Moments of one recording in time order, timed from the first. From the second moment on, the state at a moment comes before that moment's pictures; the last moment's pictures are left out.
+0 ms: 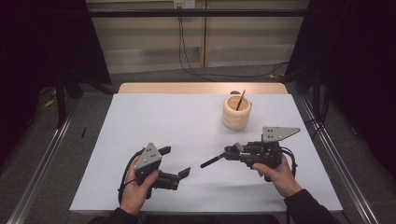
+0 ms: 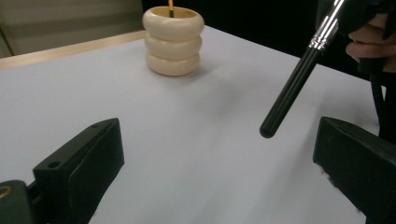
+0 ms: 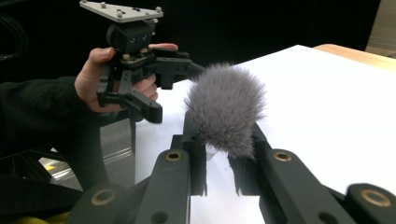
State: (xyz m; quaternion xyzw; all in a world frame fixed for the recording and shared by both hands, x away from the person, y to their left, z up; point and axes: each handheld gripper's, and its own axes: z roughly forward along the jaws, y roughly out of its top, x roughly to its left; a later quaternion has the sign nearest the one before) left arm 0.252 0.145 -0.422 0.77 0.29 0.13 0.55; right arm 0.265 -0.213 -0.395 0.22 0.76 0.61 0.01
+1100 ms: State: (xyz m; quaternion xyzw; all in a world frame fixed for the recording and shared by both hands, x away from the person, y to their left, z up) left arm 0.240 0.187 -0.436 0.75 0.30 0.17 0.56; right arm 0.273 -0.235 -0.392 0.28 0.75 0.60 0.05
